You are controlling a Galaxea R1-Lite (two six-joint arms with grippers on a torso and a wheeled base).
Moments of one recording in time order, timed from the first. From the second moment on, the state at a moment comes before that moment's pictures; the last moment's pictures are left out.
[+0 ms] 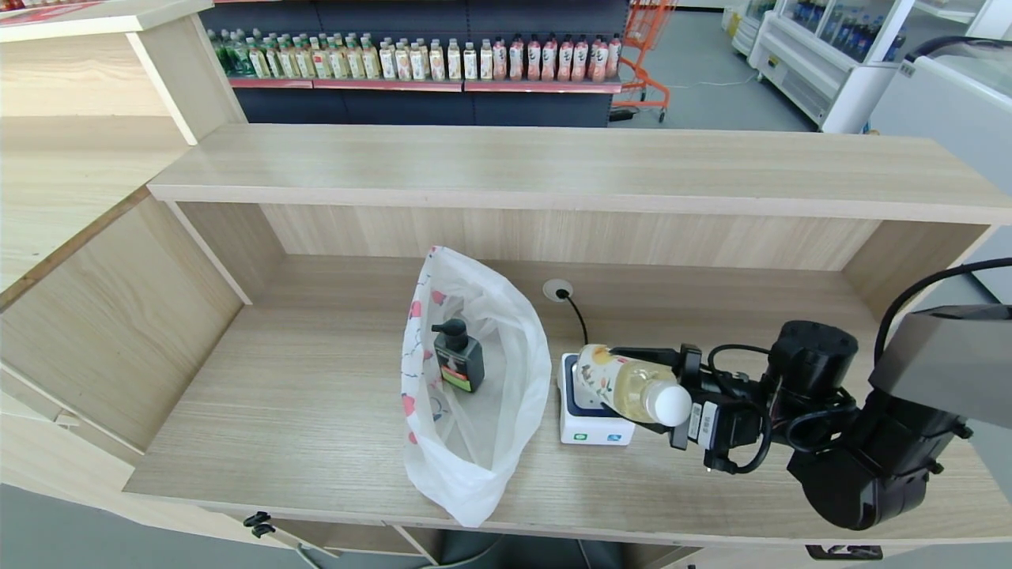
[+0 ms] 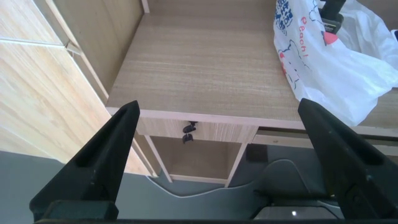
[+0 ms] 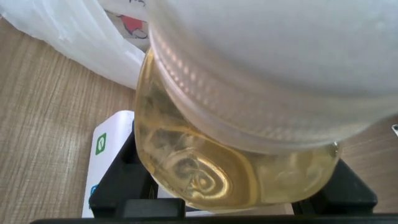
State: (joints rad) left arm 0.00 0.00 0.00 0.00 0.02 0.00; right arm 0.27 2.16 -0.60 -1.57 0.95 -1.13
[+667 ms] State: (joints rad) left arm 0.00 0.00 0.00 0.00 0.02 0.00; right arm 0.30 1.69 -0.58 -1.16 0.41 -0.38
